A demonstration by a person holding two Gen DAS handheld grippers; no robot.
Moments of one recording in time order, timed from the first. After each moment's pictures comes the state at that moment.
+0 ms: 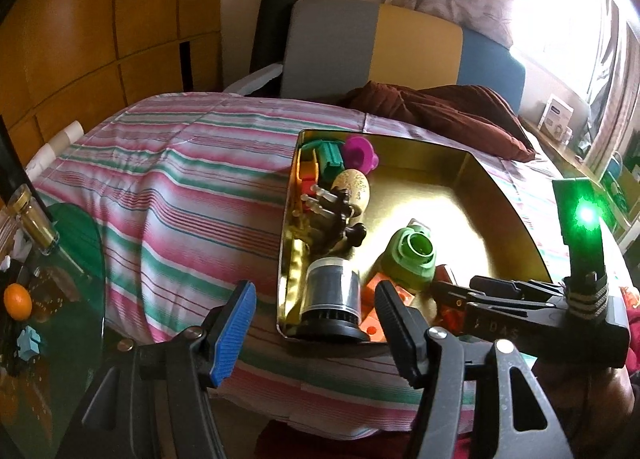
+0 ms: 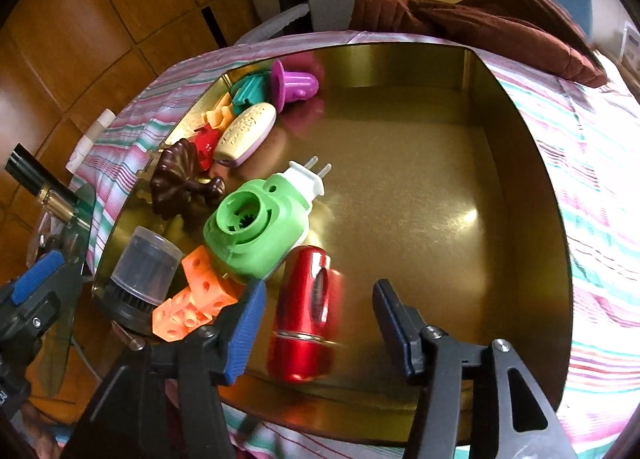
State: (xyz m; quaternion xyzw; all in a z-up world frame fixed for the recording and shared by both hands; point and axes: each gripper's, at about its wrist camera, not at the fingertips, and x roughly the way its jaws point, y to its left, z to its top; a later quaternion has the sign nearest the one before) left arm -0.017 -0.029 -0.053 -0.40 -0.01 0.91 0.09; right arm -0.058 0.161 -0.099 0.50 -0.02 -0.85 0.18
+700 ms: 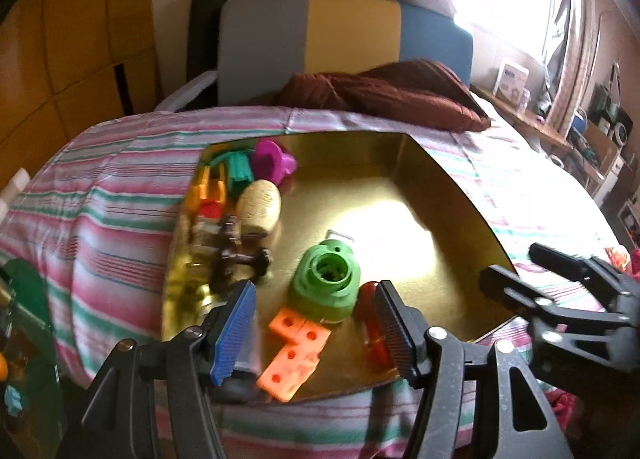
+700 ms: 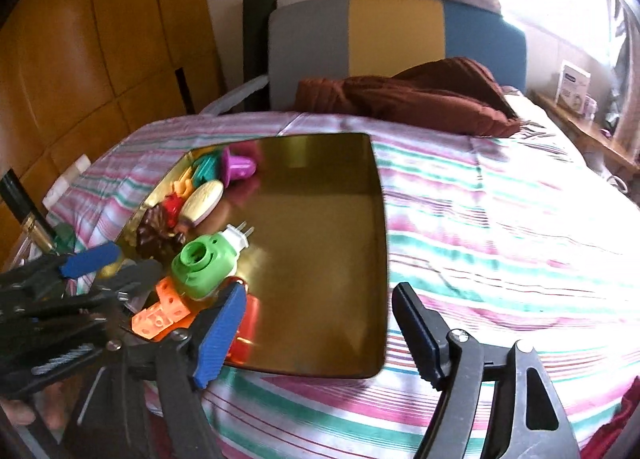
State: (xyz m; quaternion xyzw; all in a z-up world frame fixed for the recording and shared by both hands) left arm -0.048 0.049 -0.060 -0.41 0.05 0.90 0.18; right arm -0.007 0.230 -0.037 0.38 -0.01 -0.92 0.10
